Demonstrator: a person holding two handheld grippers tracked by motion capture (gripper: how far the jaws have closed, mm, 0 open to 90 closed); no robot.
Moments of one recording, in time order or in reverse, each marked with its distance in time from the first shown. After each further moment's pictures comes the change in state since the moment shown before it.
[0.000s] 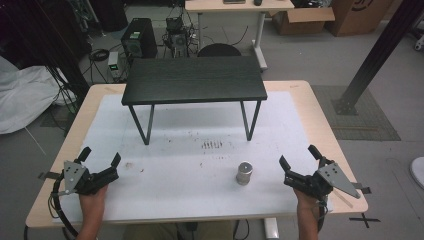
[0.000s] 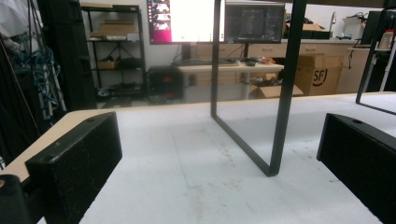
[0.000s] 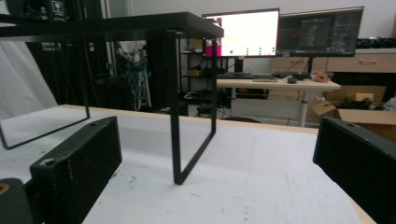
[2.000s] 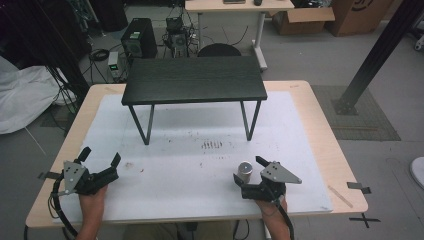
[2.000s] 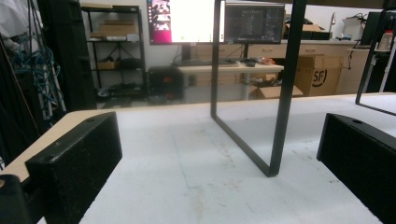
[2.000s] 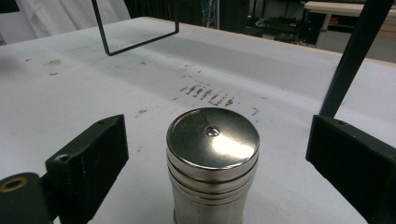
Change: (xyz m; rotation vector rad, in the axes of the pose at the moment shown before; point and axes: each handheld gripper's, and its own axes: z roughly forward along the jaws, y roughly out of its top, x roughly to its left) left arm 0.000 0.000 0.000 -0.003 -0.001 -0.001; right arm 0.087 -0.028 0.045 0.342 0.294 -0.066
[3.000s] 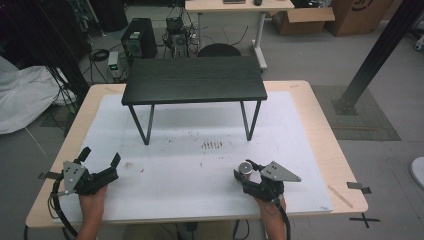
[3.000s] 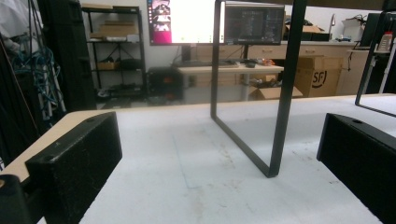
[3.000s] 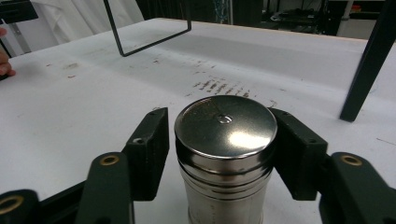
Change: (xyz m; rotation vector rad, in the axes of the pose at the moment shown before) left arm 0.000 0.000 0.000 -0.004 0.000 -0.003; right arm -0.003 -0.008 0.006 0.001 0.069 0.061
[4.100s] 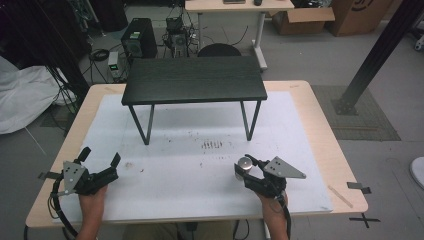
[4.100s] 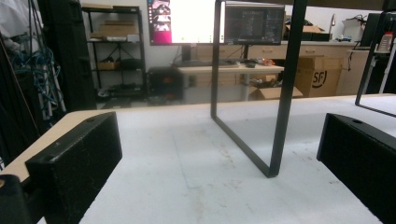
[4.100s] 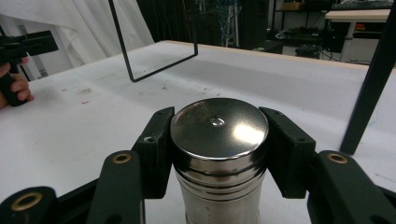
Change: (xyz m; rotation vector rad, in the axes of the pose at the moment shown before) left arm 0.000 0.000 0.000 0.001 0.000 0.000; right arm -0.001 0.019 -0.005 -0.070 0.031 0.002
